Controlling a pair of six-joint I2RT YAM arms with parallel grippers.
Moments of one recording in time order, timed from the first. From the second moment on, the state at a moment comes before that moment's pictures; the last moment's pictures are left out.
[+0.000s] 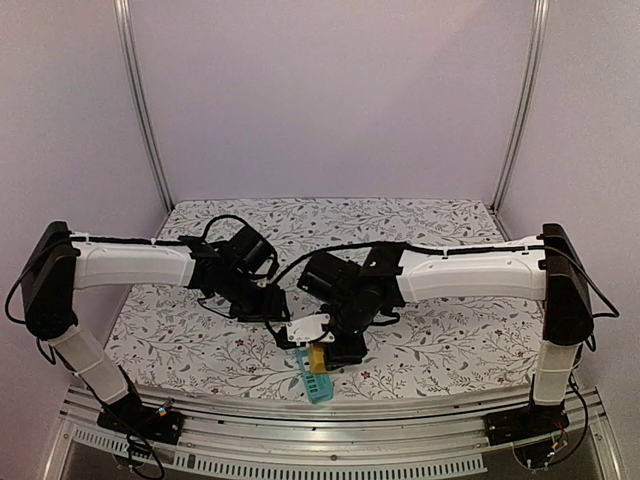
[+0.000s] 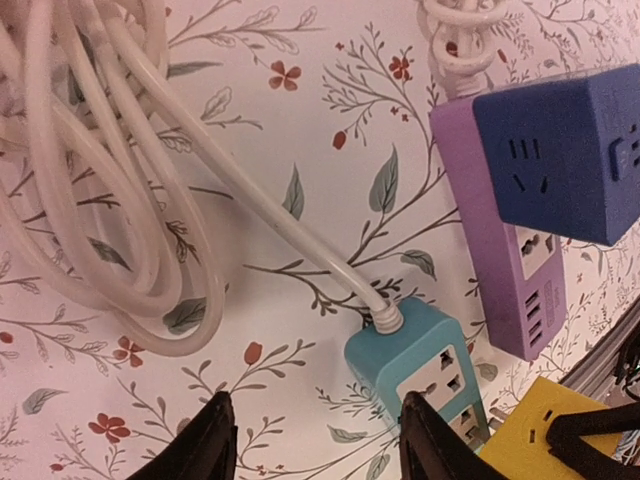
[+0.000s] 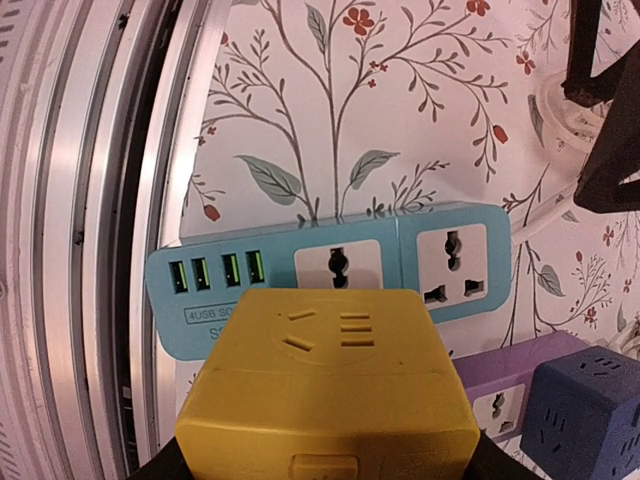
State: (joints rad) left arm -0.80 1.63 1.02 -0.51 0.11 -0.67; right arm 1.18 1.95 1.55 -0.84 -0.09 -0.56
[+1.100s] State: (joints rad) left arm -0.85 1.99 1.31 -0.49 0.30 -0.55; right arm 1.27 1.92 1.50 -0.60 -0.13 -0.36
